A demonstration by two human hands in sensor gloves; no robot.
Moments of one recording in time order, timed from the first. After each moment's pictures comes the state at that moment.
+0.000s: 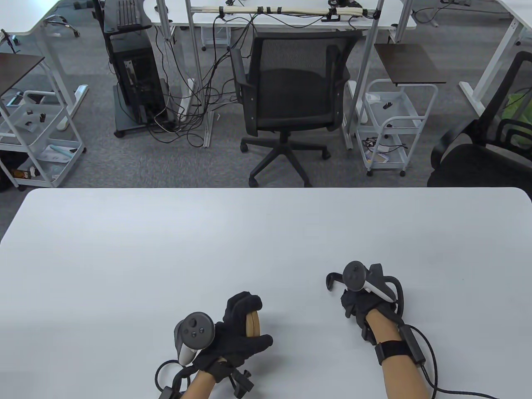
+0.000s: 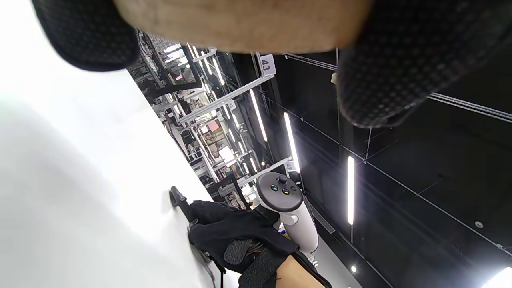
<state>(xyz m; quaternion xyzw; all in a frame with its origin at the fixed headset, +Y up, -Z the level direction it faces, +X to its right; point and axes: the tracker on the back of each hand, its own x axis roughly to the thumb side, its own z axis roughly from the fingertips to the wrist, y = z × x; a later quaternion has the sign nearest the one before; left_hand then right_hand) -0.134 -0.780 -0.313 0.01 -0.24 0.54 0.81 0.220 -0.811 -0.446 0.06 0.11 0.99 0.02</state>
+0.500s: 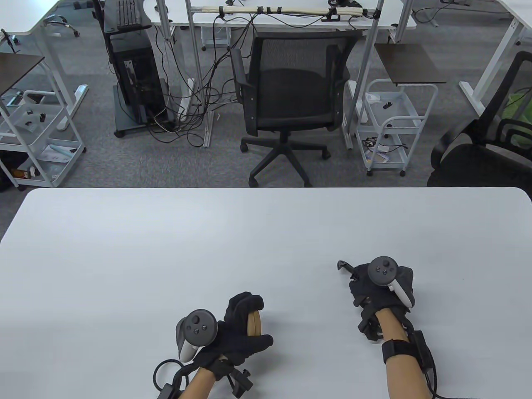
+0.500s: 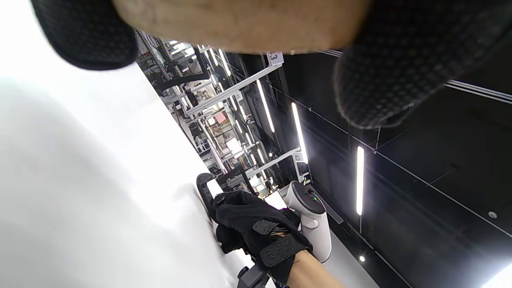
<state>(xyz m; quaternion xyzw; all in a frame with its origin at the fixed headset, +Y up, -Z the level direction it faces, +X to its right) -0.130 -0.784 -0.318 -0.01 -0.24 0.53 0.81 0.266 -0.807 -0.448 -0.03 0.06 0.96 0.26</state>
